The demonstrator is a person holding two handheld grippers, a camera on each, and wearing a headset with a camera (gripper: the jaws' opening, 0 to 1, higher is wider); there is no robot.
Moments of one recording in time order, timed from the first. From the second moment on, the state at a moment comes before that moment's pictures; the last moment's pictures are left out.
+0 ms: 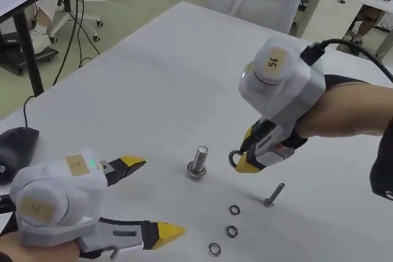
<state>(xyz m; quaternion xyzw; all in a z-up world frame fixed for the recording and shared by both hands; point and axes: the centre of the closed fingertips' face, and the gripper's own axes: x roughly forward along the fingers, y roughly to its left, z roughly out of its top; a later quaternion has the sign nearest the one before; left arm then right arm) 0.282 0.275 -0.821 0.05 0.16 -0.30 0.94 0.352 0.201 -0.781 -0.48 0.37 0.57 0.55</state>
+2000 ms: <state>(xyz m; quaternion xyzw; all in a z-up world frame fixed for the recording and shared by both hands) 0.278 0.285 -0.831 0.04 0.17 -0.28 0.94 0.363 0.253 -0.813 -0.52 0.38 0.59 0.49</state>
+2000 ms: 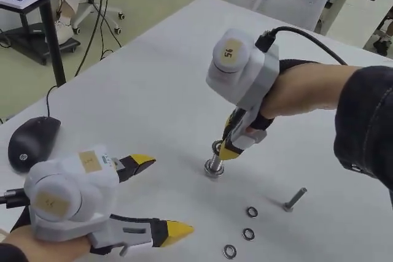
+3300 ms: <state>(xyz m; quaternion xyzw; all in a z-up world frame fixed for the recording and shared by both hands) 0.276 0.287 -0.835 0.04 0.17 -0.28 0.94 0.360 0.253 -0.852 -0.51 0.40 0.58 0.49</state>
